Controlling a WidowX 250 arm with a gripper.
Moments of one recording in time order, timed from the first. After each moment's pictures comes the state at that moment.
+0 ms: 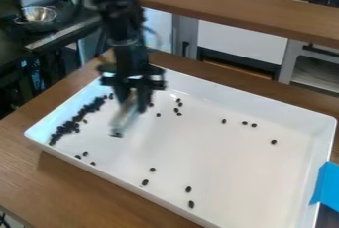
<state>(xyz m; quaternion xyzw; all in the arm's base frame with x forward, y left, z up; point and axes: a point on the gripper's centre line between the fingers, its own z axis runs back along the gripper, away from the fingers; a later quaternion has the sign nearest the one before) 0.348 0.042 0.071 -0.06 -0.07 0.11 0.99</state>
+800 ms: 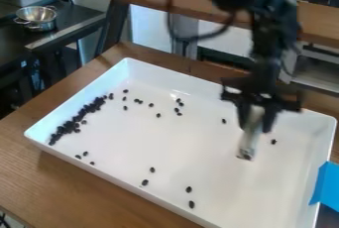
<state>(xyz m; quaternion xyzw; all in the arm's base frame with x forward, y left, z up) 0.390 -0.127 0.071 -0.04 -0.06 0.07 0.99</state>
